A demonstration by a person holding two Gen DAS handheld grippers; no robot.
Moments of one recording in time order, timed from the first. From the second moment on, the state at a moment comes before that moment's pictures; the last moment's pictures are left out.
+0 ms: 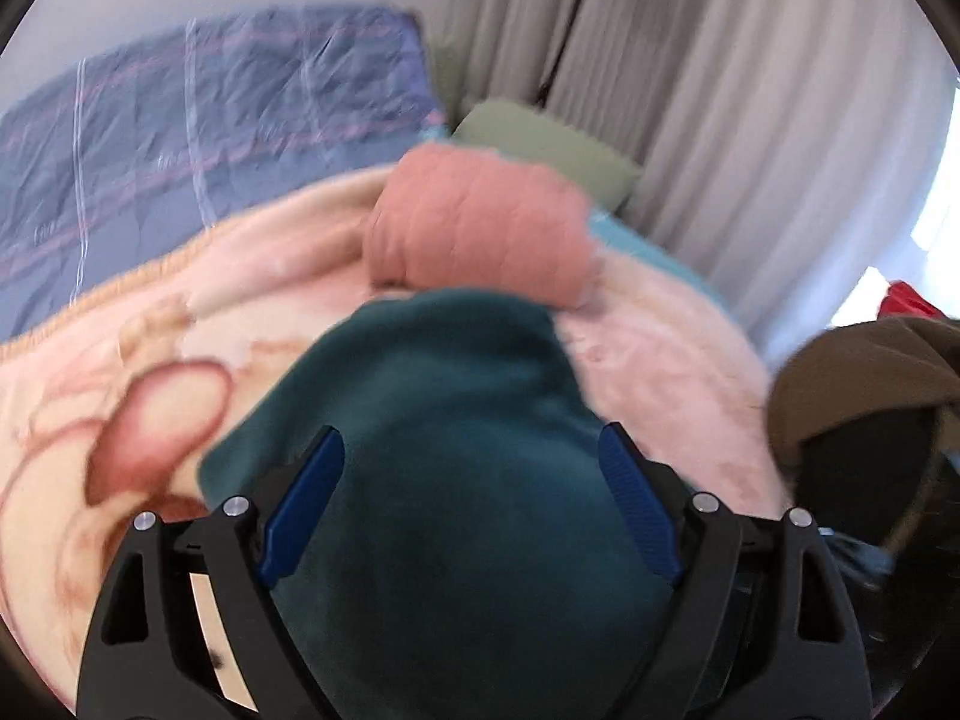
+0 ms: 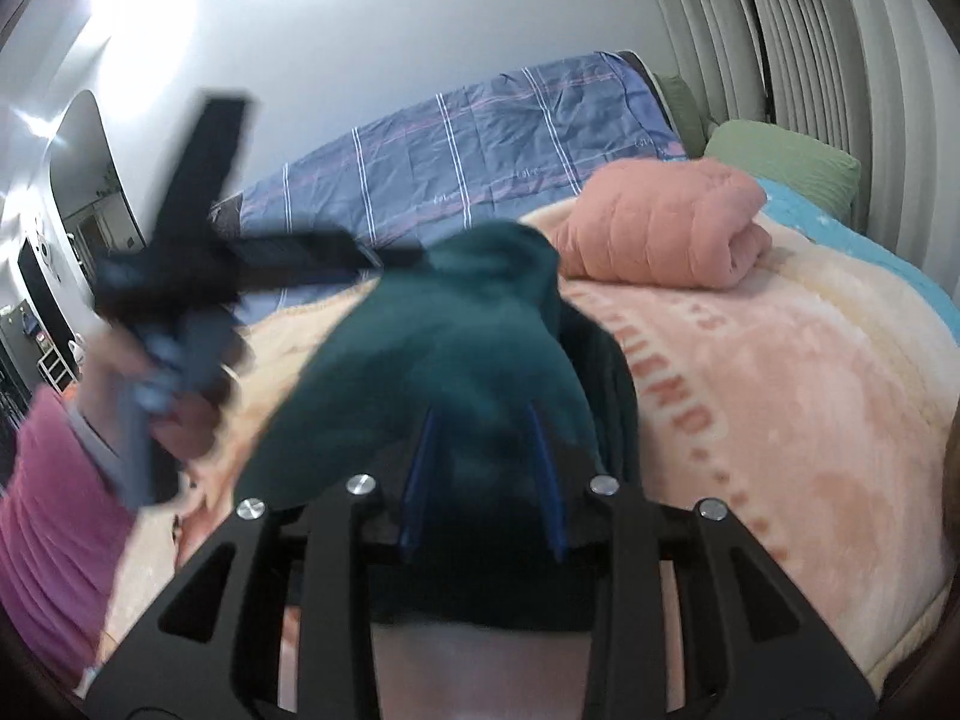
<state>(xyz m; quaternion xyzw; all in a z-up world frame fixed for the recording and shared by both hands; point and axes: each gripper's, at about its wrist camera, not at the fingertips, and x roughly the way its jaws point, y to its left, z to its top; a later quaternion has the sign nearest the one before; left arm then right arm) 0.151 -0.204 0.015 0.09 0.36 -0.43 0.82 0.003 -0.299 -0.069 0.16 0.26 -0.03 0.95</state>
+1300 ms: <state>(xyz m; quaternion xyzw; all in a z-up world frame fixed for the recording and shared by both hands) 0.113 -0.199 -0.049 0.13 0.32 -0.44 0.83 -0.041 -0.361 -0.162 0.57 0.32 -0.01 0.76</state>
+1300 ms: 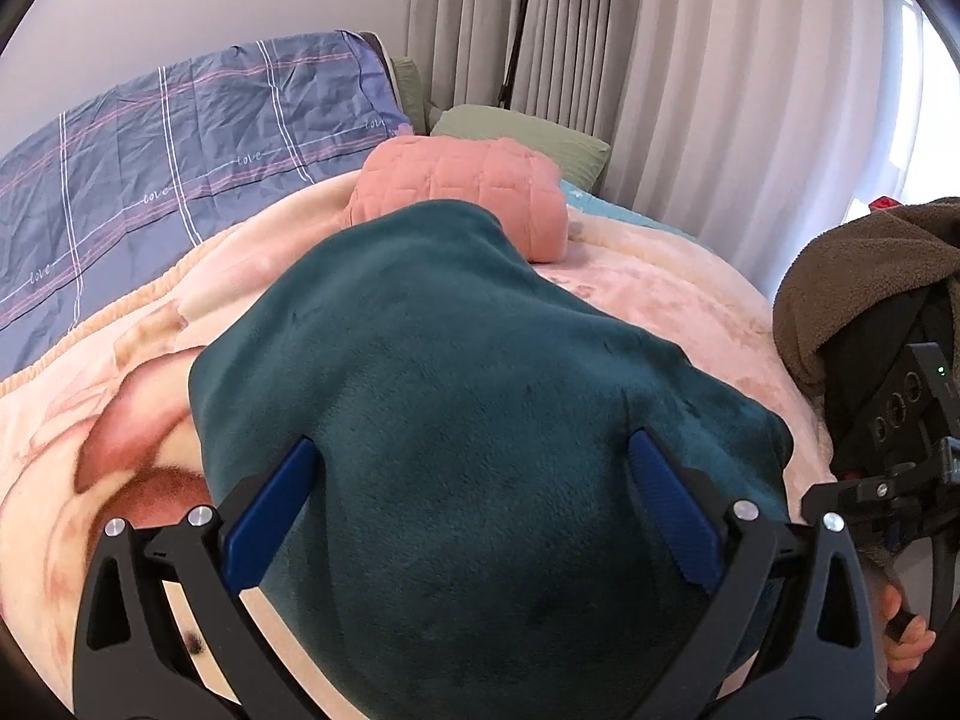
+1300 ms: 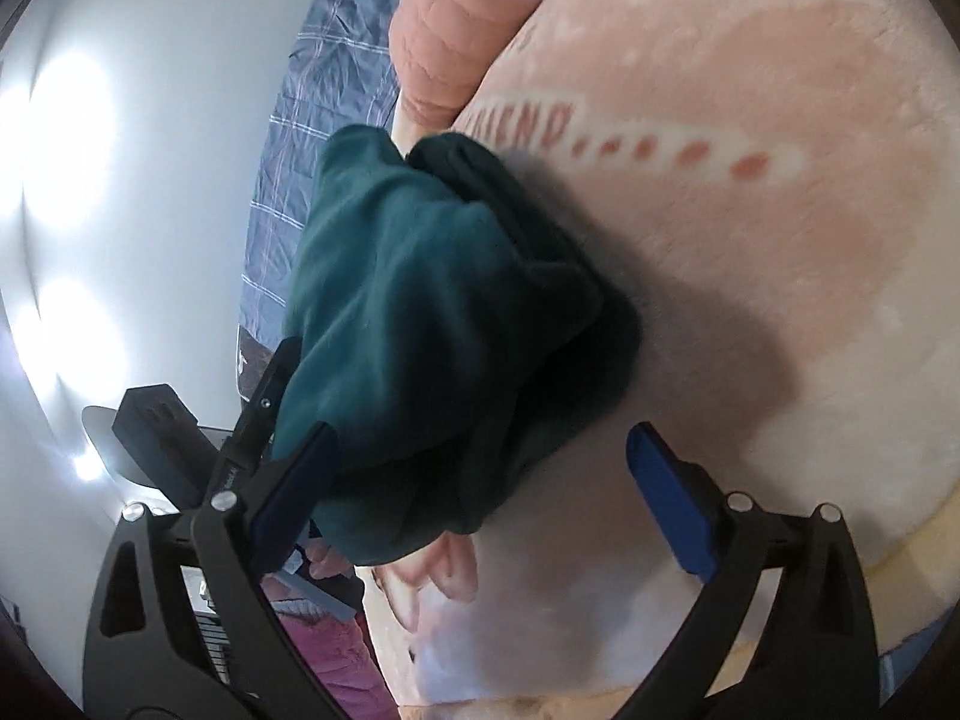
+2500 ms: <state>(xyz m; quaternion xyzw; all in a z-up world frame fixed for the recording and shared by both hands) 0.118 -0.209 -0.055 0.14 0.33 -0.42 0.83 0.016 -0.375 -0.228 0.72 0.28 -0.04 0.63</state>
